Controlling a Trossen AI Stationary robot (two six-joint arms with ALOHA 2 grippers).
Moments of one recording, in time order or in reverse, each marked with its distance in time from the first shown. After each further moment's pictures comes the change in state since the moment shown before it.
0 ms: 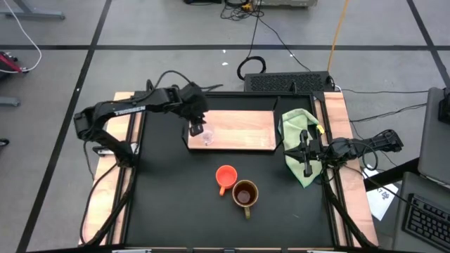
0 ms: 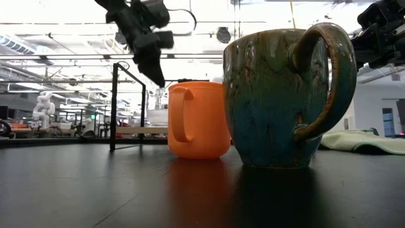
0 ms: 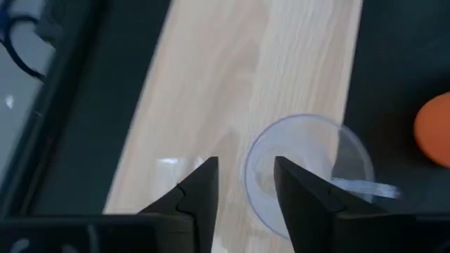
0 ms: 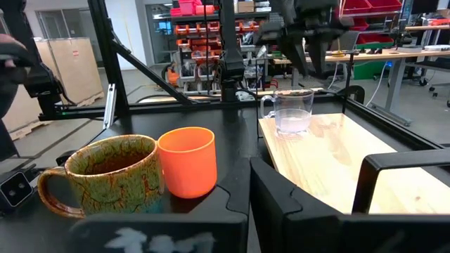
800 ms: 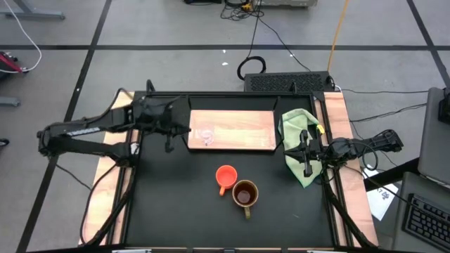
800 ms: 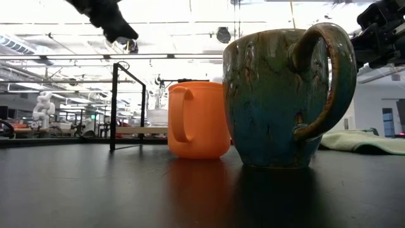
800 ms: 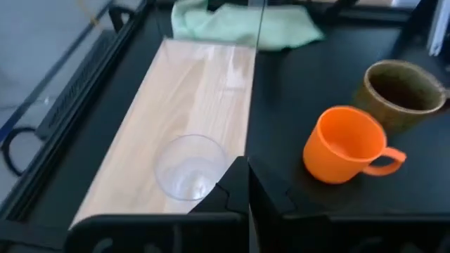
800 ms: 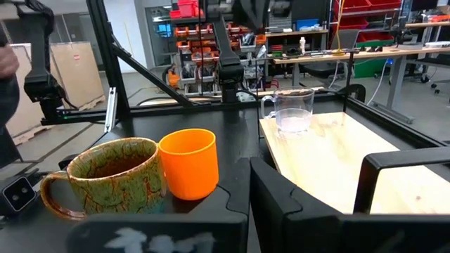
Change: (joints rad) left arm -0.207 -0.580 -0.355 0.213 -0.009 -0.132; right arm 0.000 0.000 -0.001 0.006 0.000 0.019
